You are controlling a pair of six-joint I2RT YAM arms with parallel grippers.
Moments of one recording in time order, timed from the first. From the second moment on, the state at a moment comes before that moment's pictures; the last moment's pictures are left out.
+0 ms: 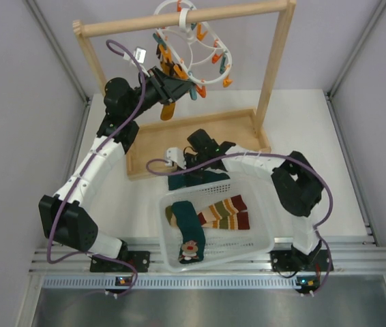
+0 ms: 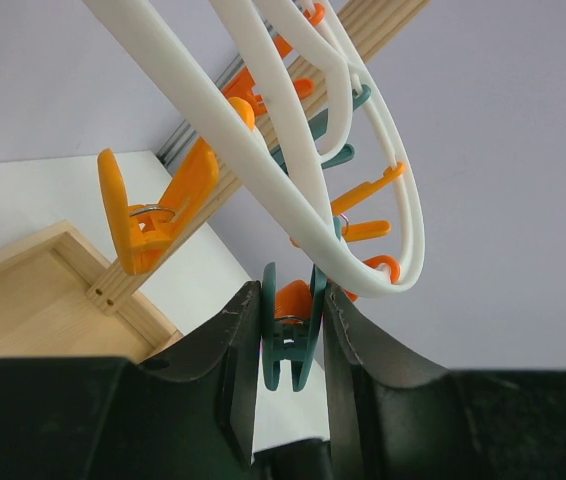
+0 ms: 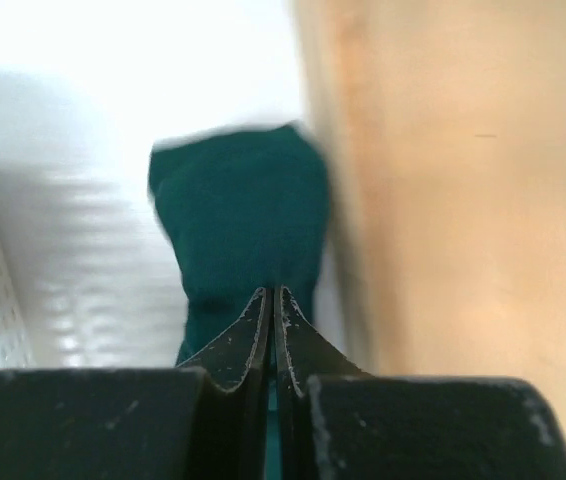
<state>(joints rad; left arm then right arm) -0.32 1.46 1.40 0.29 0.57 -0.89 0.84 1.97 1.40 -0.34 -0.39 -0.72</state>
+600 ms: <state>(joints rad) -0.32 1.46 1.40 0.30 0.58 -0.92 0.83 1.40 1.43 -0.66 -0.60 -0.69</state>
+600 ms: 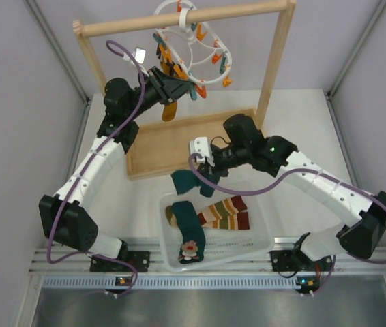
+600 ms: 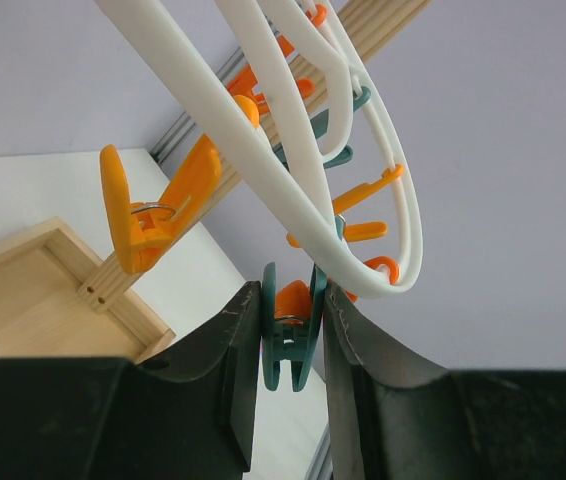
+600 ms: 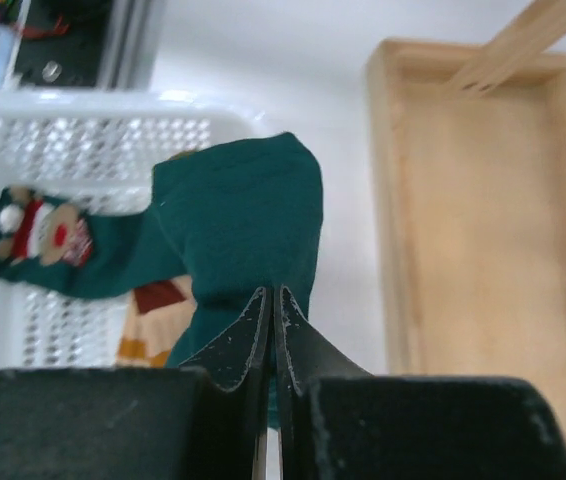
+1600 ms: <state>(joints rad) -0.32 1.46 1.40 0.30 0.58 -0.92 0.79 1.55 1.19 -0.50 -0.48 -0.66</state>
